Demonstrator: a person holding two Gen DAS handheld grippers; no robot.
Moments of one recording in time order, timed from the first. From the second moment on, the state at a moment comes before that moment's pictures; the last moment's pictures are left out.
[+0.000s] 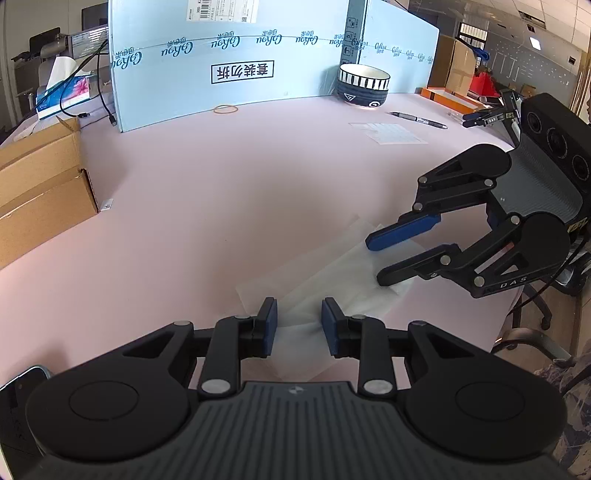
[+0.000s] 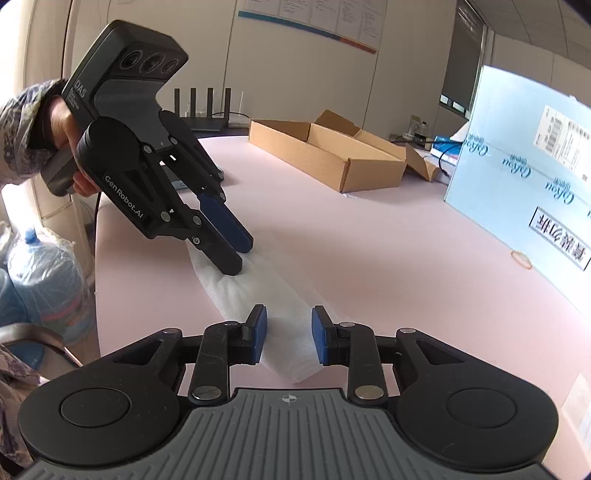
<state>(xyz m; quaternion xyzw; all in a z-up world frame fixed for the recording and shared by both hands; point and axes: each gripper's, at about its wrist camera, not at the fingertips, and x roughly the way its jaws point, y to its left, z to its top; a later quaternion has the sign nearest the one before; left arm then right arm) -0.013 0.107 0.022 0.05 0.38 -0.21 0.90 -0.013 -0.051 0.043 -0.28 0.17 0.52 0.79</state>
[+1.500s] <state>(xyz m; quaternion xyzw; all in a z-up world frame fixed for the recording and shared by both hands) -0.008 0.095 0.031 0.11 0.42 -0.20 0.88 -0.056 -0.047 0.006 -0.59 0.01 0.52 0.62</state>
